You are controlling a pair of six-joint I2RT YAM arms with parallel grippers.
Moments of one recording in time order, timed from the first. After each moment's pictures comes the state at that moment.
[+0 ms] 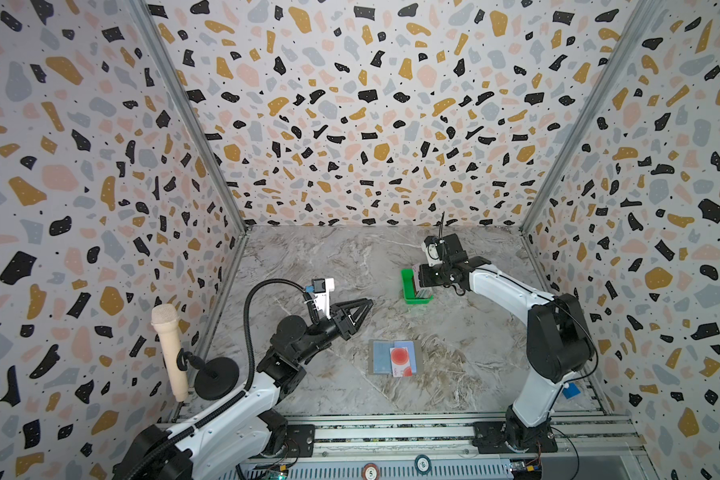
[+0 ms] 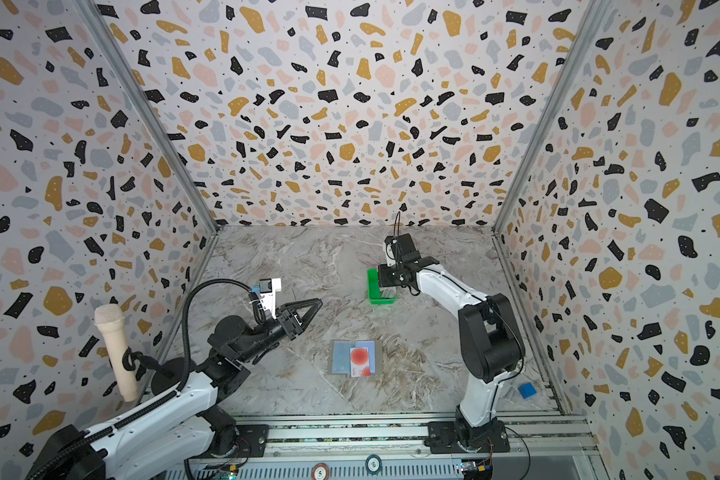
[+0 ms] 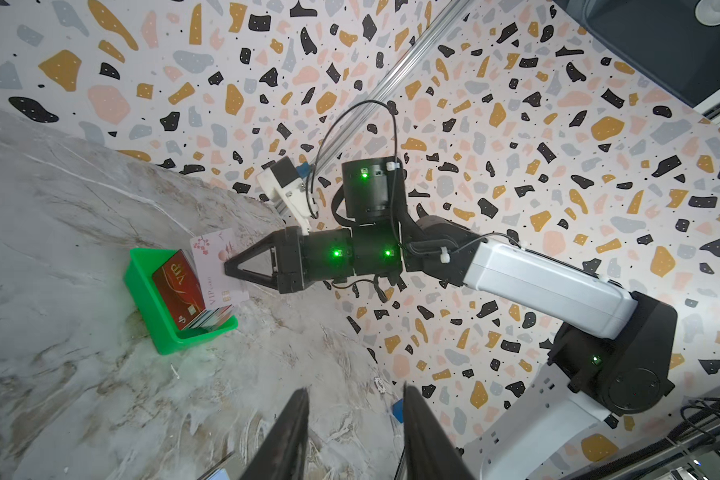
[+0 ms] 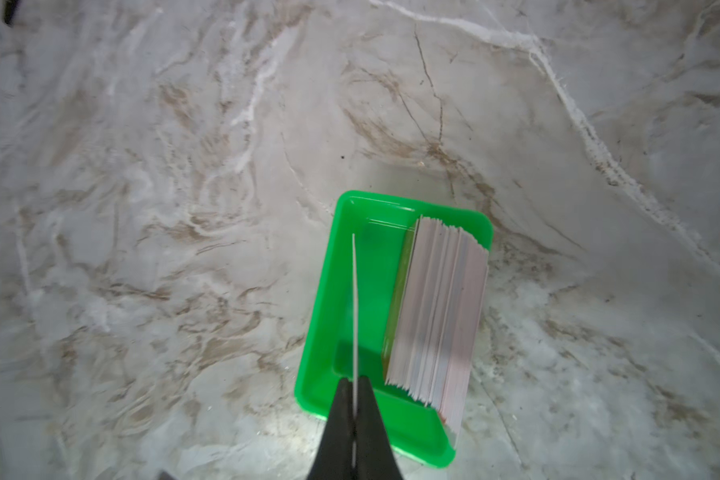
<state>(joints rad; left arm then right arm) -0.57 0.91 0.33 0.67 0.40 -0.83 0.44 1.83 1.36 -0.44 -0.15 0.23</state>
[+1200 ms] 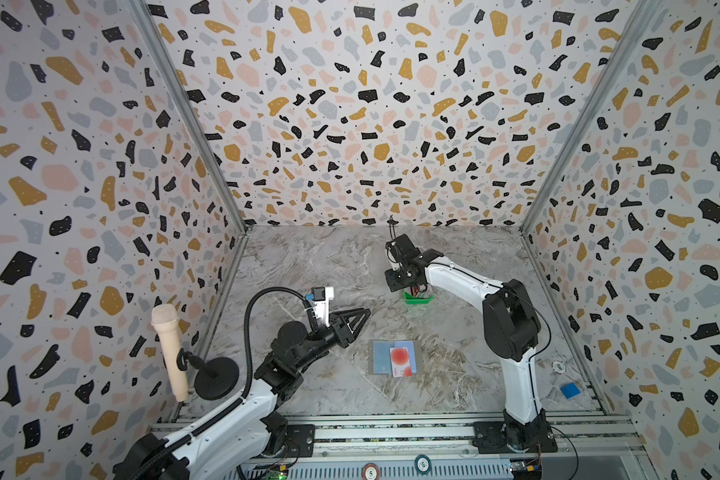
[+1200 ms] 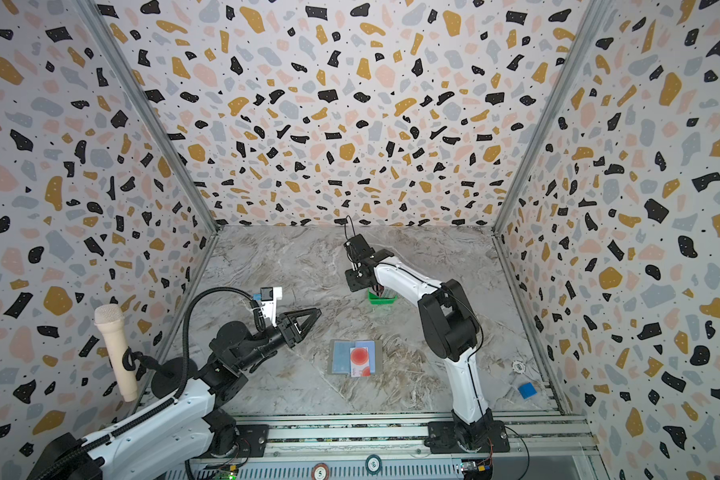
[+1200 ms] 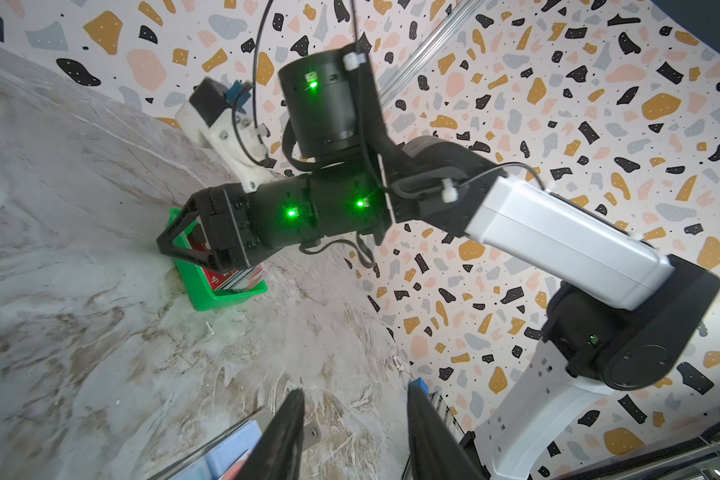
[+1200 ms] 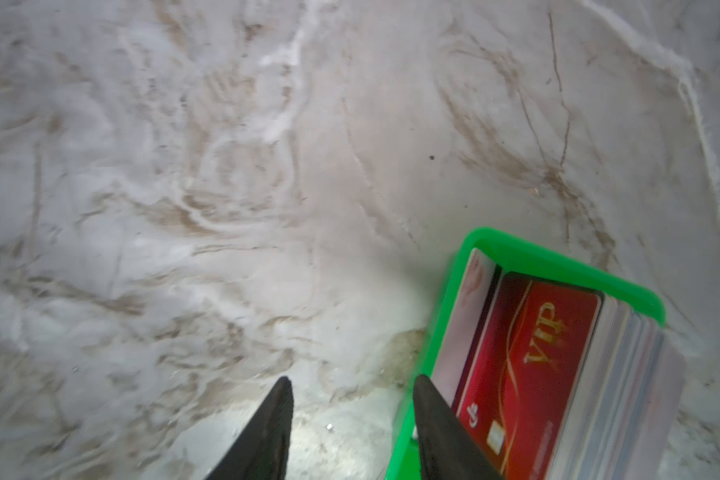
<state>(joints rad) -0.57 0.87 0.28 0.59 0.39 -0.82 0.67 2.02 1.65 -0.62 0.05 0.21</state>
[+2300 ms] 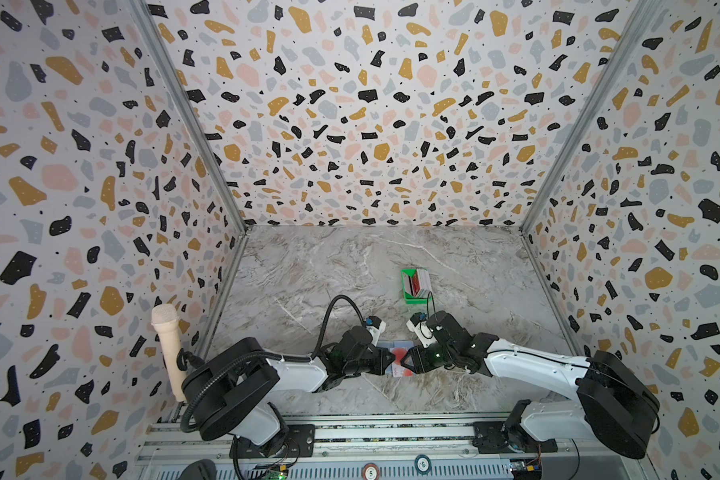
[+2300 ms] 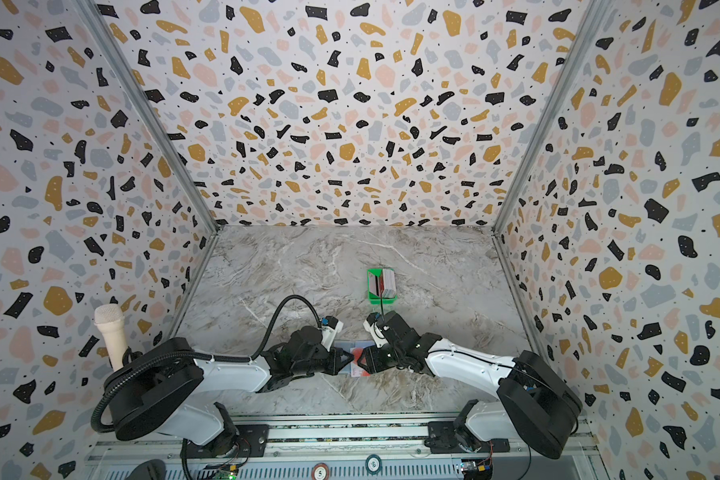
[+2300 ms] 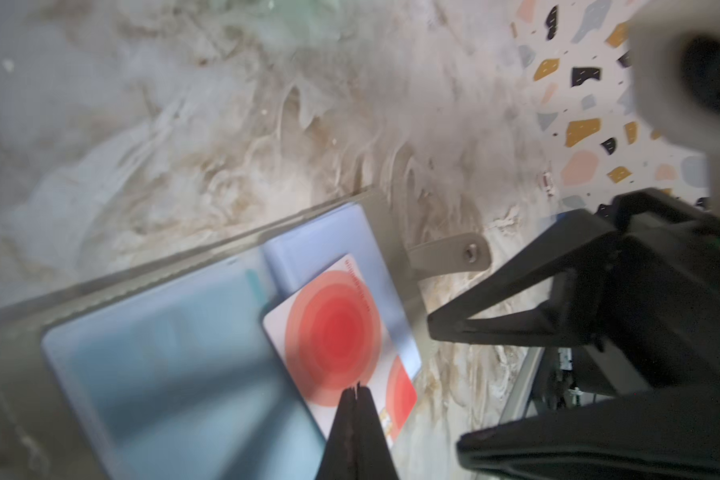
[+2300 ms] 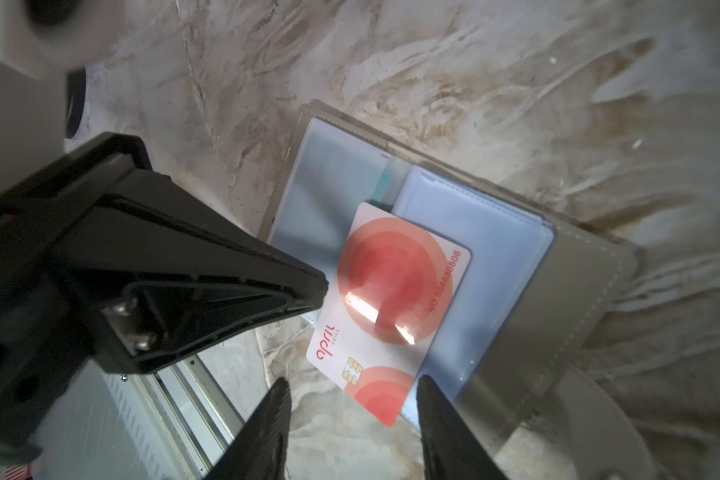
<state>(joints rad) -0.89 1.51 0.43 0.41 0.26 -0.74 0.82 1.31 0.58 -0.19 -0.34 0.51</state>
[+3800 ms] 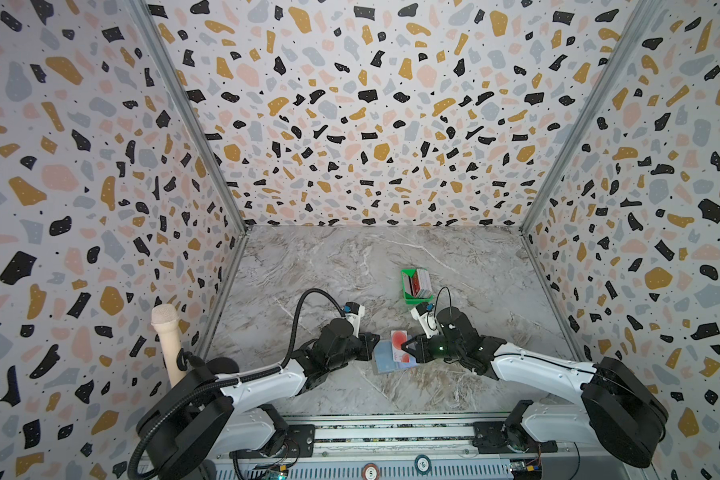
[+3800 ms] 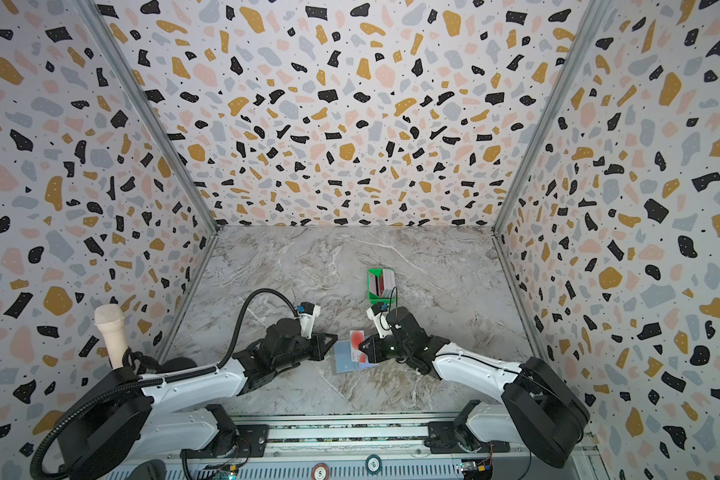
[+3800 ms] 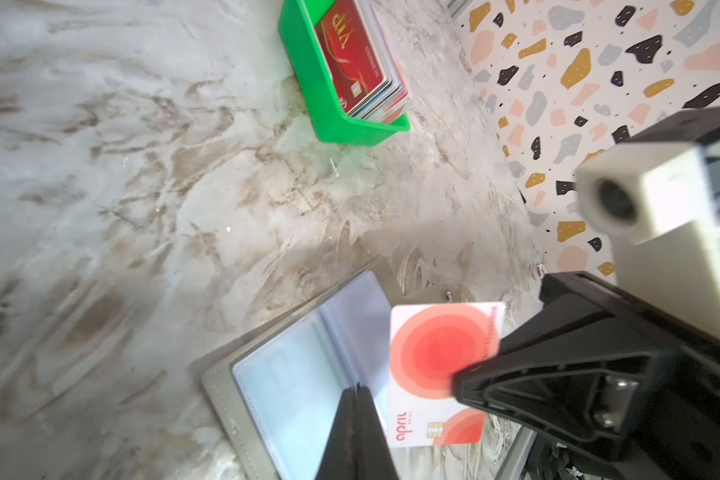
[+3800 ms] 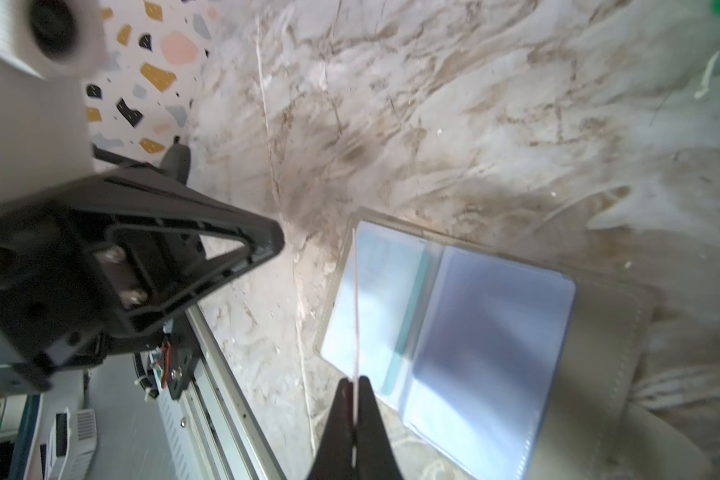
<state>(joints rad) -0.78 1.26 0.38 0.31 0.16 -0.73 0.76 1.26 0.50 0.11 -0.39 0.58</state>
